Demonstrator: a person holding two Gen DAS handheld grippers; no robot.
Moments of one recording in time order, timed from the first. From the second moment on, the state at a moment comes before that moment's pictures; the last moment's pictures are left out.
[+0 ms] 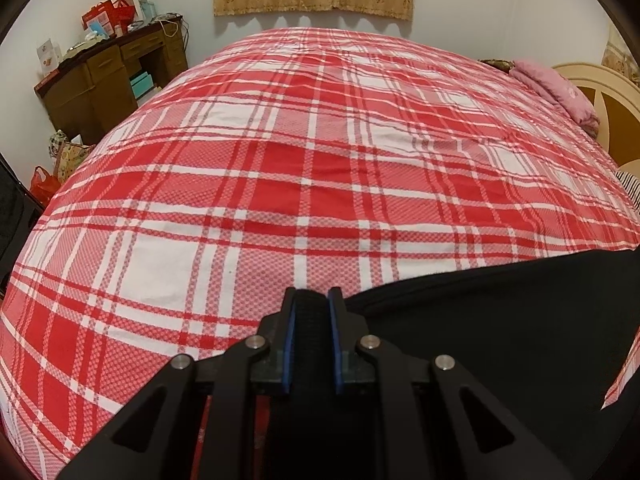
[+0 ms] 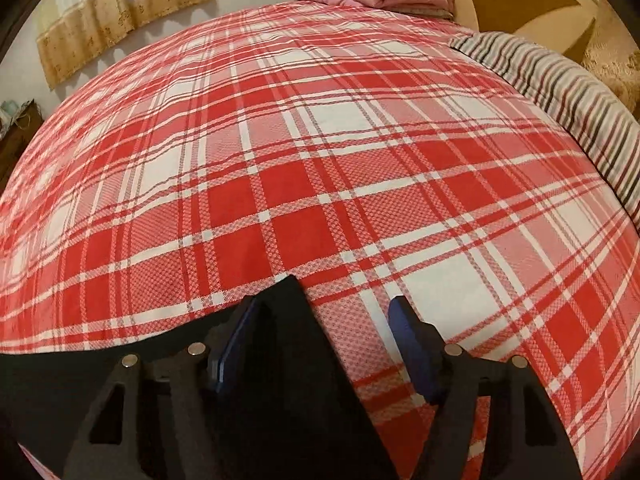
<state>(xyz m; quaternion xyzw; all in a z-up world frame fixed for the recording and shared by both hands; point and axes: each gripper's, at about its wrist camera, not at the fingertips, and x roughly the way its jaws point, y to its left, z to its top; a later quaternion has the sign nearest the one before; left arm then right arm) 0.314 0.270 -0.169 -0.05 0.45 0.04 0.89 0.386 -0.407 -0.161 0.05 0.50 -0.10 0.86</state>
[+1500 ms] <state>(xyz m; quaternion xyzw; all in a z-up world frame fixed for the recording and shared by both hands) 0.162 0.313 -0.105 -0.19 0.27 -0.11 0.94 0.124 -0.404 -0.072 0.03 0.28 -0.03 0.96</state>
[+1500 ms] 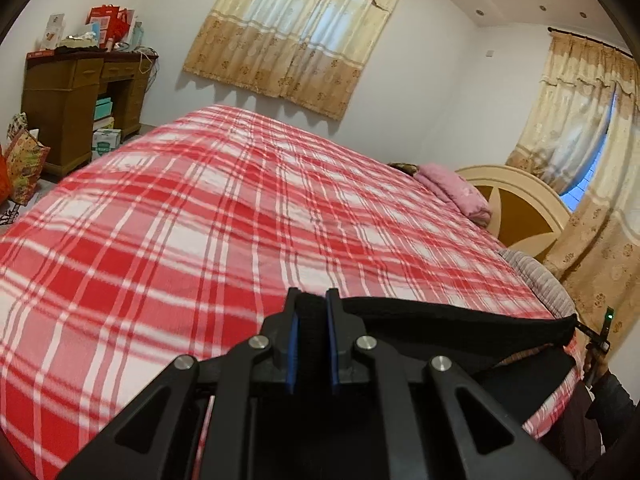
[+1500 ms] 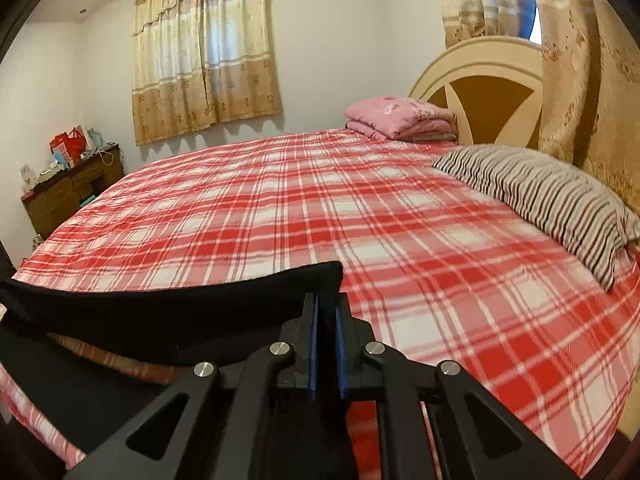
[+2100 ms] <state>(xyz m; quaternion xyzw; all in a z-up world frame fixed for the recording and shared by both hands) 0.111 0.318 -0.151 -0.17 0.29 -0.14 0.93 0.084 -0.425 -0.114 0.05 0.33 -0.04 0.94</state>
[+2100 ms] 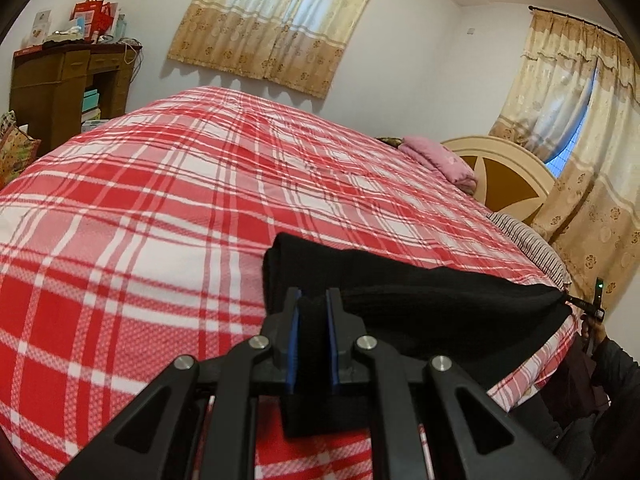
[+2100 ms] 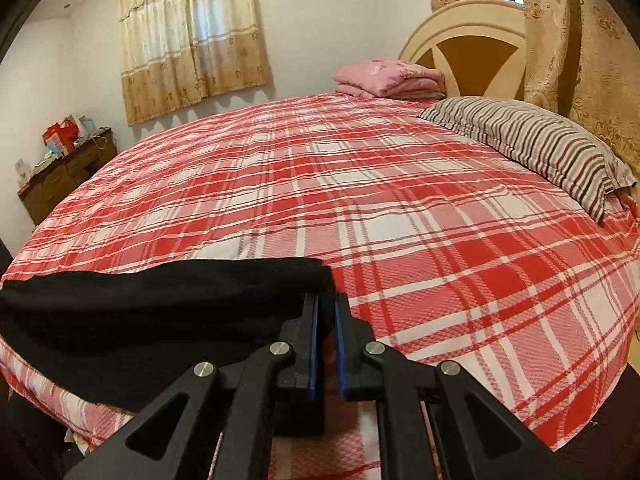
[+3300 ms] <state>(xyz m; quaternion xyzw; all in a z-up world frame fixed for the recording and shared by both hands) 0.089 0.302 -0.149 -0.15 0.31 -0.10 0.93 0.077 -0.037 -0.117 -0.20 0.35 0.28 0.87</state>
